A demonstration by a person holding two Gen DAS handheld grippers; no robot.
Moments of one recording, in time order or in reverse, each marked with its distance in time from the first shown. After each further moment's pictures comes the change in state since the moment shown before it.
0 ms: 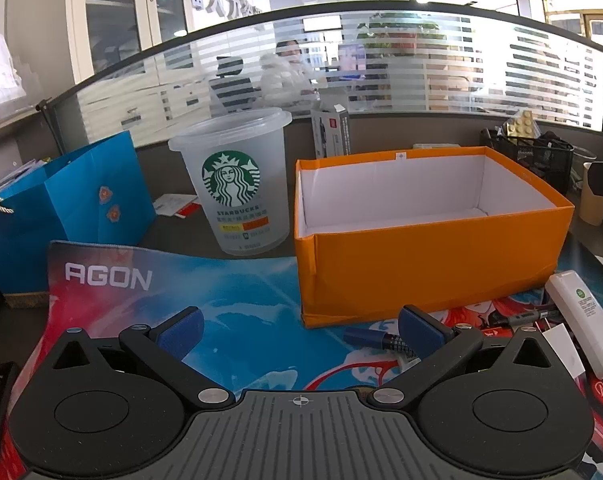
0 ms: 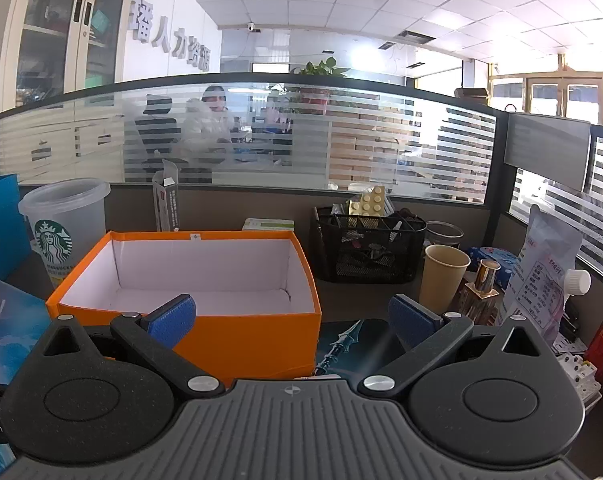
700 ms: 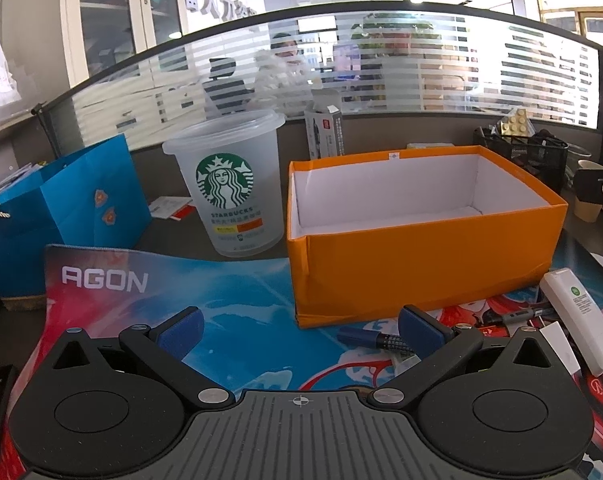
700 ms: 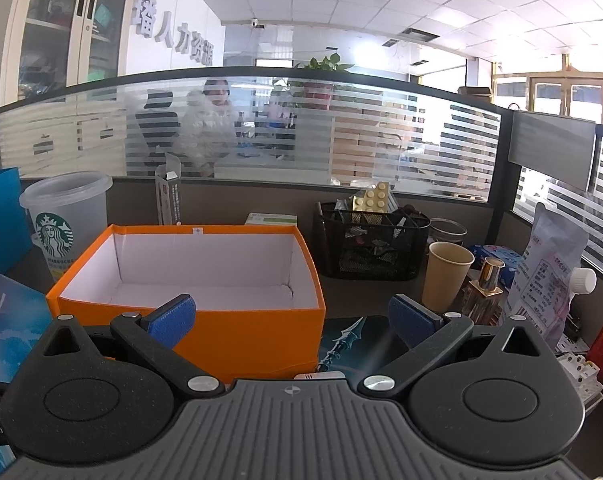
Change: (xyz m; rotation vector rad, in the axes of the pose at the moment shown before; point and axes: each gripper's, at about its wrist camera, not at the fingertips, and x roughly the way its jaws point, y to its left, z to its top) left arm -0.001 -0.002 0.000 0.006 -0.001 -0.004; right arm 0.001 0.004 -0.002 -0.014 0.013 0.002
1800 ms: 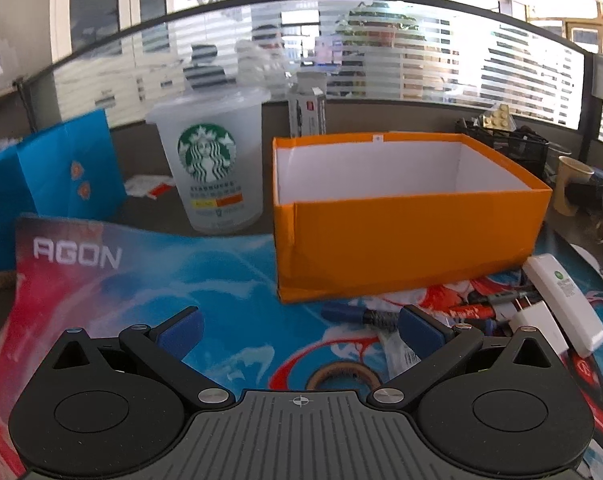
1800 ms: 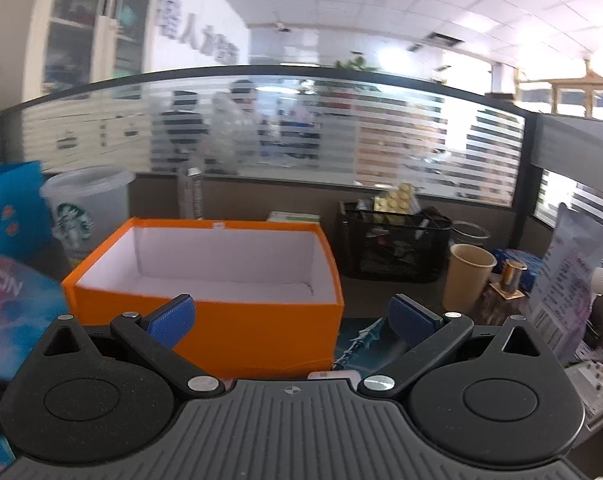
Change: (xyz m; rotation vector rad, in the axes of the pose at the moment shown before) left arm 0.011 0.012 -0.022 -0.038 0.030 -0.111; right arm 0.004 -0.010 -0.021 -0.055 -0.012 0.122
